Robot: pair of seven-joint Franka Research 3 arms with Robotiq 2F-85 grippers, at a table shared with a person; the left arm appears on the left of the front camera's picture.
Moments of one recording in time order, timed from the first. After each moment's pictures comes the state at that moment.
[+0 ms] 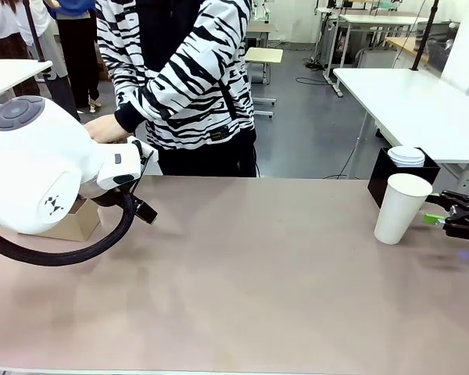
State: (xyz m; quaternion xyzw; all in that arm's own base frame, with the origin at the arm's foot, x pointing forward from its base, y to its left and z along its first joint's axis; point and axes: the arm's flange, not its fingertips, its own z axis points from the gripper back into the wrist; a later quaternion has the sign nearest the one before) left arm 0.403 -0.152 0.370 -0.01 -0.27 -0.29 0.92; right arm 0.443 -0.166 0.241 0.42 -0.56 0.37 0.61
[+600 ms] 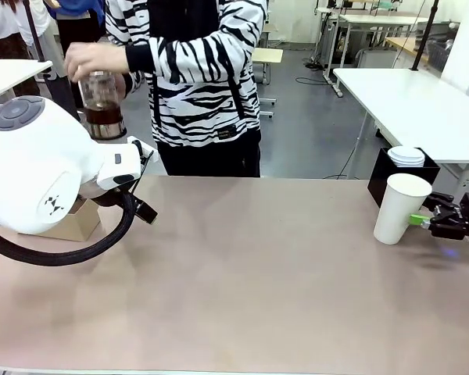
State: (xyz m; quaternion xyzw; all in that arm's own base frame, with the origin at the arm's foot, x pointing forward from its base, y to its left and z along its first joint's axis) left arm 0.403 -0.152 0.370 -0.01 -0.27 -0.29 0.92; right arm 0.454 -0.136 0.235 0.44 -0.55 0.39 0.59
